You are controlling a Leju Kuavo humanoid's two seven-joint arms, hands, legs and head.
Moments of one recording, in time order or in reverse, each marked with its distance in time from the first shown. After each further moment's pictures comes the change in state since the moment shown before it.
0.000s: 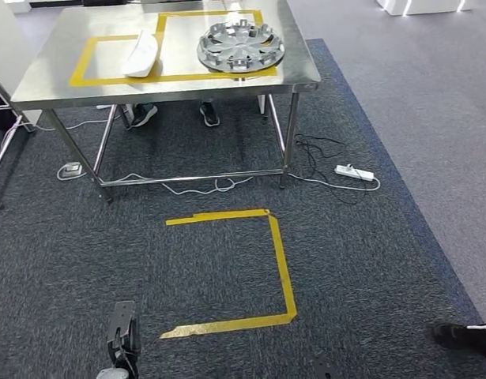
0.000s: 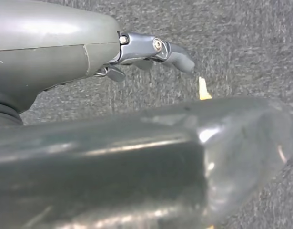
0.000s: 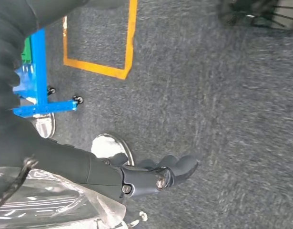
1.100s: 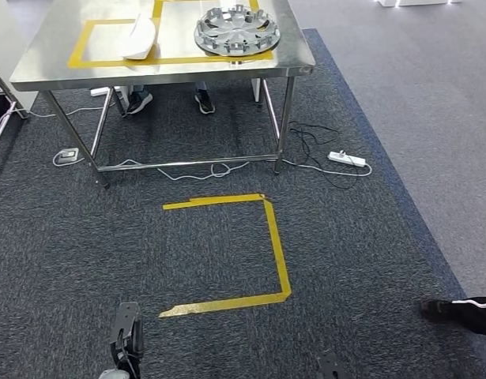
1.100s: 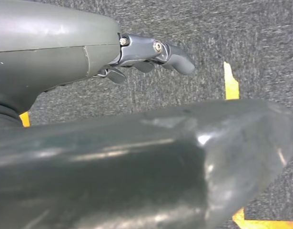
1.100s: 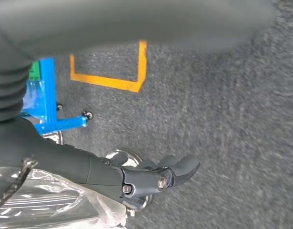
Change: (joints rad) left arm 0.008 -0.002 0.000 0.003 -0.004 -0.018 -0.013; right arm 0.001 -0.018 -0.039 0.000 -0.043 0.025 -0.035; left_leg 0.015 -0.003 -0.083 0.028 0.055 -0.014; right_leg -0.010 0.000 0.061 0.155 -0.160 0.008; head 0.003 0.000
